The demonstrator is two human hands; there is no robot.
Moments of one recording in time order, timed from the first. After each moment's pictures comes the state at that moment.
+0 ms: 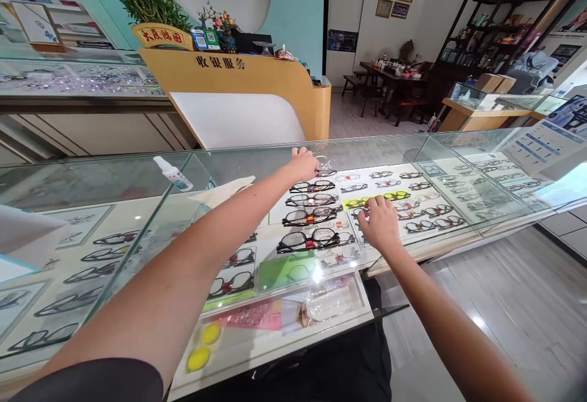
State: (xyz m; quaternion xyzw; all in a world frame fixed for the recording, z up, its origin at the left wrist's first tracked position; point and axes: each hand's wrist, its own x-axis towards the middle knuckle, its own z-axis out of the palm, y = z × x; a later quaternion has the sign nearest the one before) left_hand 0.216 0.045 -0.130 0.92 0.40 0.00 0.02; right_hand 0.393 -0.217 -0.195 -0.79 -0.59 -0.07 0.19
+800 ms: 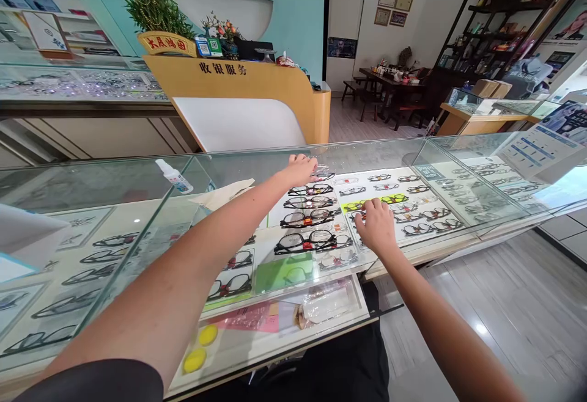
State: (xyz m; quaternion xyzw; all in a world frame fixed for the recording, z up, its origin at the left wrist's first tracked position) left_hand 0.204 0.054 -0.145 0.94 0.35 0.03 0.03; right_hand 0.391 -0.217 -0.192 -0.80 -0.58 -0.04 0.17
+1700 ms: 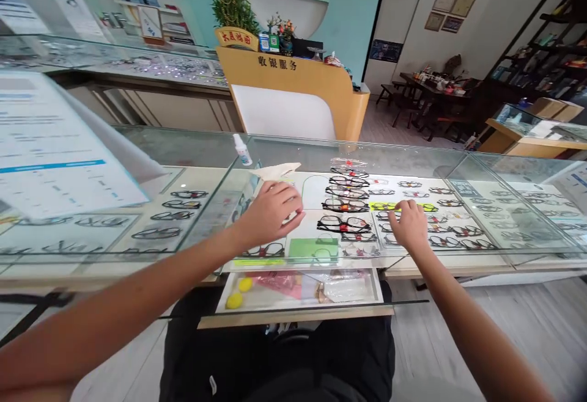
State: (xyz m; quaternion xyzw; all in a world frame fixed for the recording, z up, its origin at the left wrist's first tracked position) left_hand -0.005 -0.166 -0.116 0.93 0.24 0.27 -0.09; right_hand 0.407 -0.218 -0.203 -0.79 -0.60 -0.08 0.14
